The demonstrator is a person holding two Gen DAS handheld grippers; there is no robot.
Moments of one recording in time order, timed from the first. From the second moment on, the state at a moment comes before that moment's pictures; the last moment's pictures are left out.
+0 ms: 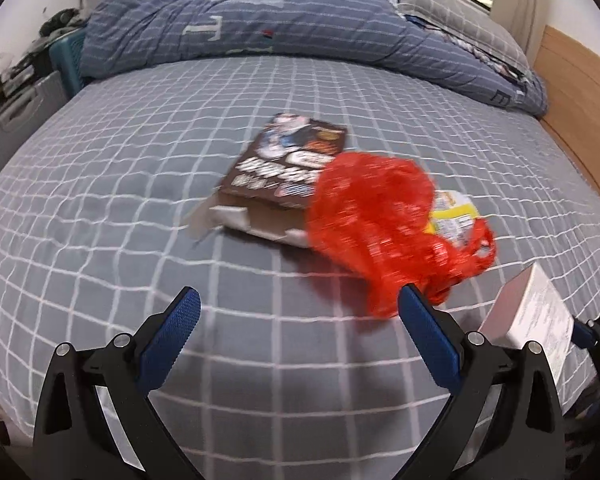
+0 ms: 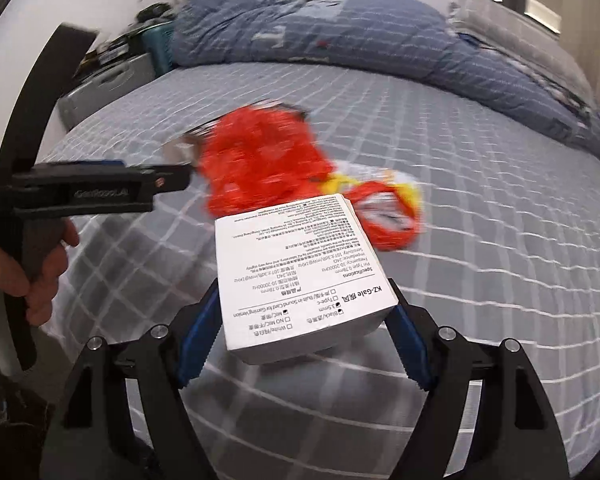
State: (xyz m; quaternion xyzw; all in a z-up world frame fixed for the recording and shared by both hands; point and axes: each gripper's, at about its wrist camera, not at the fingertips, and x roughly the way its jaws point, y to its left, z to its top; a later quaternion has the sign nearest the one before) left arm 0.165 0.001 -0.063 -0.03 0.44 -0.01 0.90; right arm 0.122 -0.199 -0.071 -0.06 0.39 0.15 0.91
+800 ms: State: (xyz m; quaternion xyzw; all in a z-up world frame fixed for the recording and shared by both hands) left arm 0.211 -0.071 -0.105 -0.02 0.48 -0.07 0.87; right arm 0.153 -0.266 -0.079 0.00 0.40 0.10 0.91
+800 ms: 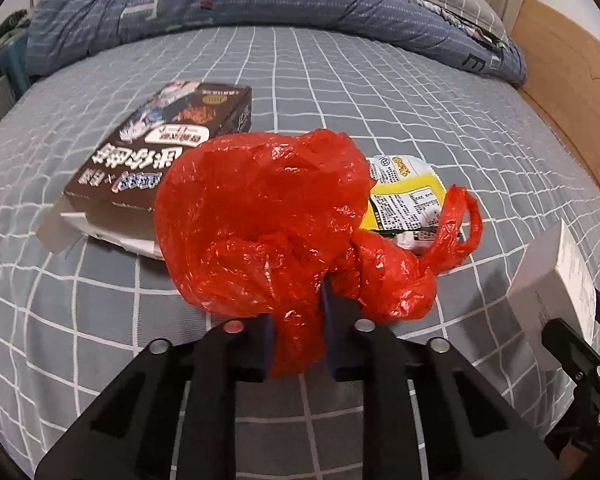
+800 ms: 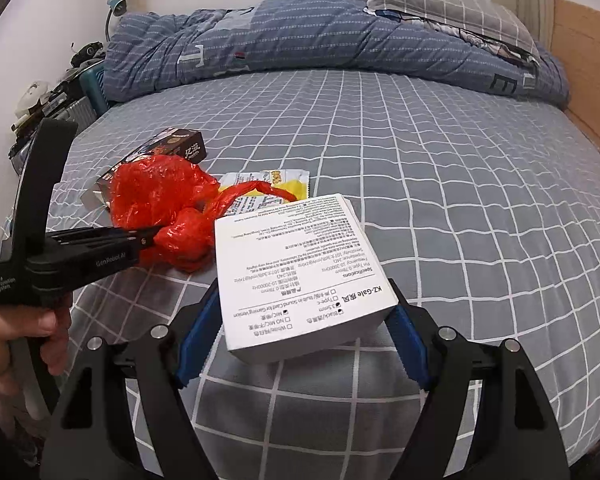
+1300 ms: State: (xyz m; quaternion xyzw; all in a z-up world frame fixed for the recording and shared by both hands) left arm 0.192 -0.060 -0.075 -0.03 0.45 -0.06 0.89; right arm 0.152 -0.261 -0.069 0.00 0.39 0.08 0.92
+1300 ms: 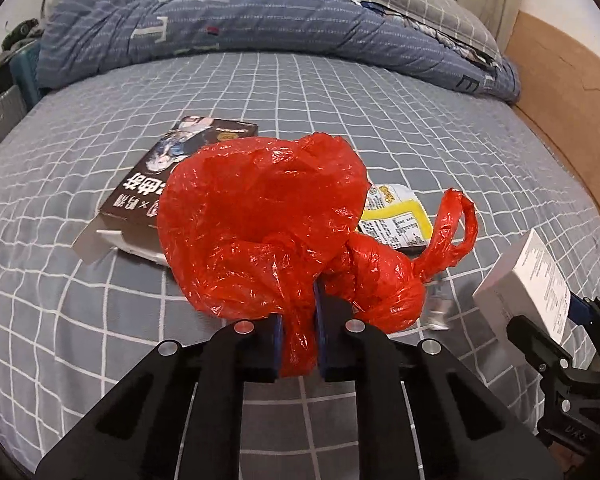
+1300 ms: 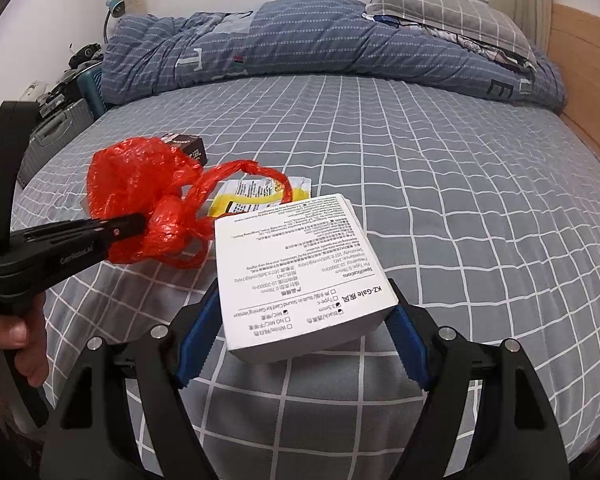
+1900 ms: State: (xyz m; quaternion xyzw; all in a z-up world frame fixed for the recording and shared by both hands) left arm 0.139 -0.030 -0.044 -0.05 0.44 -0.02 0.90; right arm 0.124 -0.253 -0.054 0.00 0.38 0.05 0.92
